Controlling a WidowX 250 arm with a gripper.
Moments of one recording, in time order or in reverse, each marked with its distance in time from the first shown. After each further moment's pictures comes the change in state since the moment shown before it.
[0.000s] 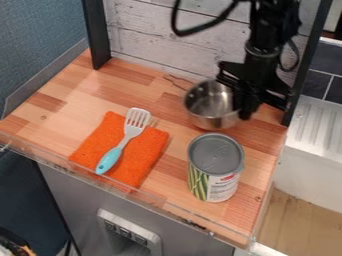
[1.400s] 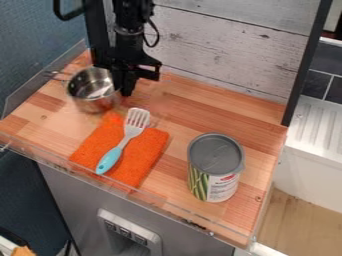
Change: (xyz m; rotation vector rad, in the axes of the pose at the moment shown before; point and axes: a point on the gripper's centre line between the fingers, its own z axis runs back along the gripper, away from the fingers) arm -0.042 0.175 -0.037 0.126 0.132 0.376
